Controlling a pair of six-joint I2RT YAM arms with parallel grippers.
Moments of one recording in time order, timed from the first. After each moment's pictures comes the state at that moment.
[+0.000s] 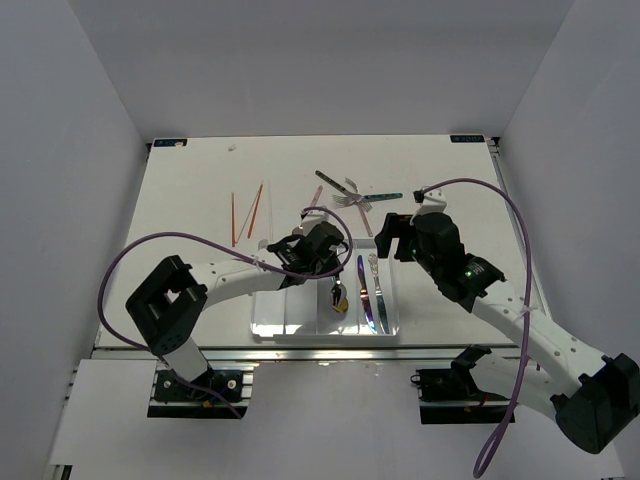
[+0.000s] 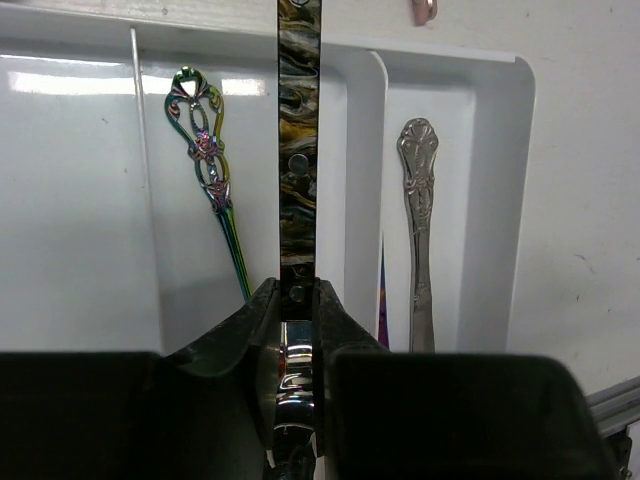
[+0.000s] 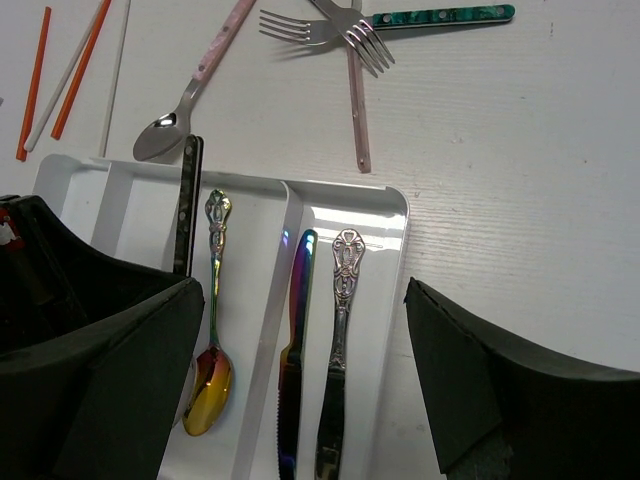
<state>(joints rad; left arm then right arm) -0.91 1.65 1.03 -0.19 -0.29 -0.91 0.64 0.98 0.77 -0.28 0.24 0.41</state>
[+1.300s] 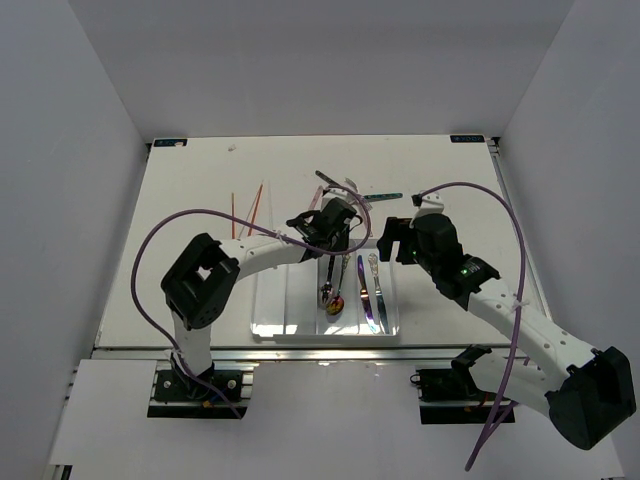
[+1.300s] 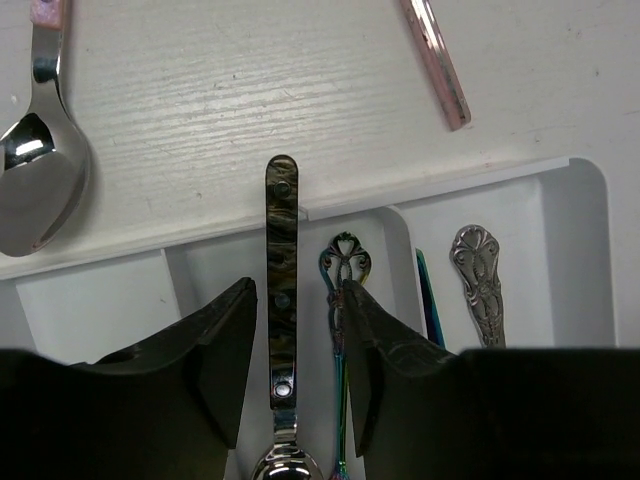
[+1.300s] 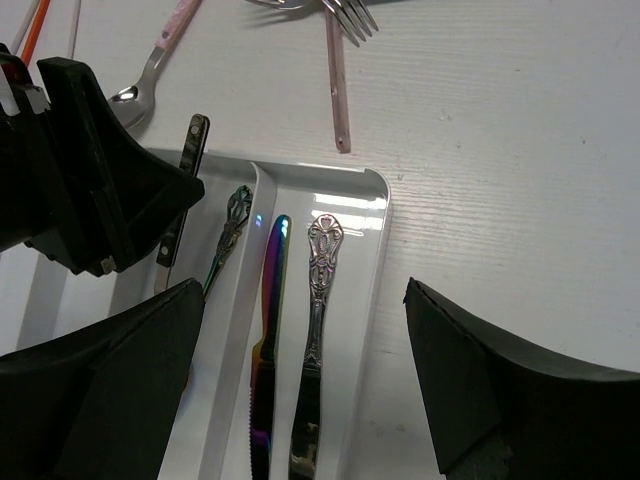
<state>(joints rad) -0.84 1.88 1.31 -0.27 -0.33 -0.55 0.59 1.01 0.72 -0.24 0.19 0.37</state>
